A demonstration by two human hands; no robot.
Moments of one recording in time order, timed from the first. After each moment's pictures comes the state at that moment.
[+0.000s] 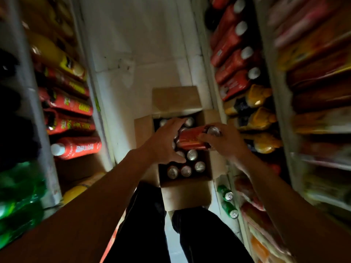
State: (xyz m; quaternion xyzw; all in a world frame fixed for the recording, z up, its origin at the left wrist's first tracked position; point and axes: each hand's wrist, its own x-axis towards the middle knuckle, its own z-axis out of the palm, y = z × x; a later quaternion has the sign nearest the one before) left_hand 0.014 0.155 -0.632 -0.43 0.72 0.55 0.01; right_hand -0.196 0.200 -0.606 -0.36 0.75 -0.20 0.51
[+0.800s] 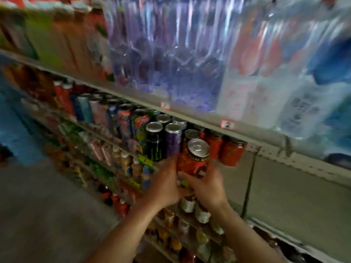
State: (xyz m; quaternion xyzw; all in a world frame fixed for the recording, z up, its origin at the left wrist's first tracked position) left_hand -0.275 0.220 -0.099 -0.10 0.88 0.43 -0.20; right_hand -0.337 0.344 -0.086 -0.22 0.75 -0.62 0.05
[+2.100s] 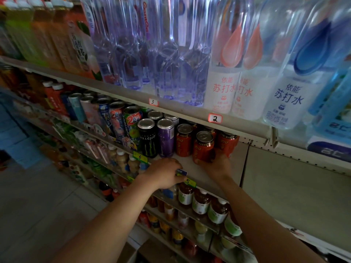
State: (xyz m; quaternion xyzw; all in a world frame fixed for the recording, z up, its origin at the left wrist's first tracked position) left_hand -0.318 0.195 -0.097 -0.04 0.99 0.10 0.08; right_hand -0.425 0.364 -0.129 -0.14 0.86 -0.49 0.02
